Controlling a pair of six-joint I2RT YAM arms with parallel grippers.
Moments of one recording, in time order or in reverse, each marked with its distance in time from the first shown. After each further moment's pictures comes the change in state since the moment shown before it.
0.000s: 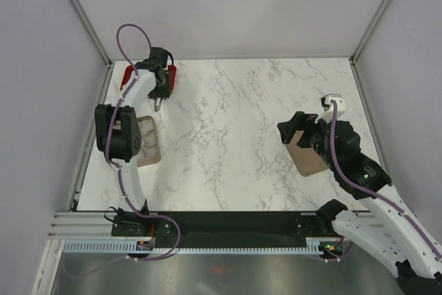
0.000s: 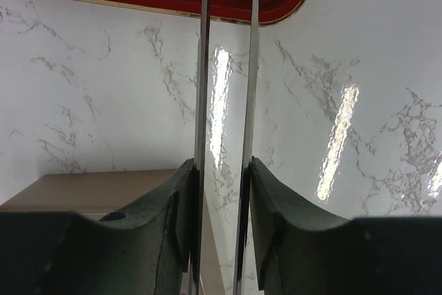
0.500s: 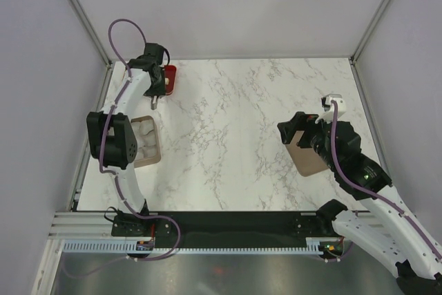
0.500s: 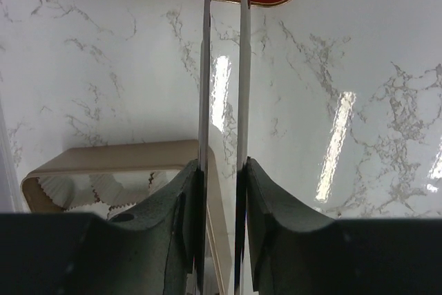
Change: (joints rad) left arm 0.000 -0.082 -0.006 -0.059 0.000 0.000; right arm 0.000 -0.003 -0.003 0.002 0.001 0.000
